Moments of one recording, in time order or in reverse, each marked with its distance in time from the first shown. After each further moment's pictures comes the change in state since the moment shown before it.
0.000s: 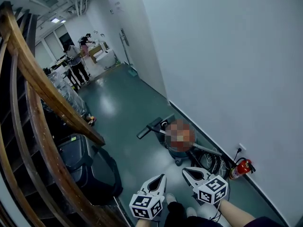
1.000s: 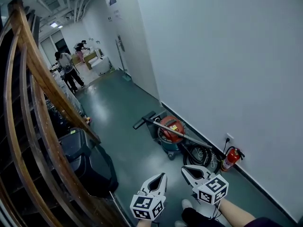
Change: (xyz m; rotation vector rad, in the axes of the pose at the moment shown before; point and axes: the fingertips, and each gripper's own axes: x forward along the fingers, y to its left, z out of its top) left arm -0.137 -0.095 -0.041 0.052 -0.104 -0.063; right arm -0.121 0.128 -0.023 -0.119 -0.076 -0.056
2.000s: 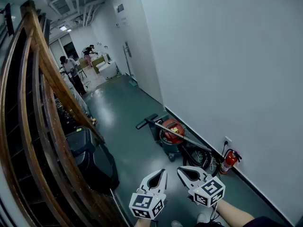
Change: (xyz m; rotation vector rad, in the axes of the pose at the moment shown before) left arm -0.046 -0.073 0.034 0.075 -0.109 0.029; right arm -0.066 0.052 0.021 -0.067 -0.045 0.057
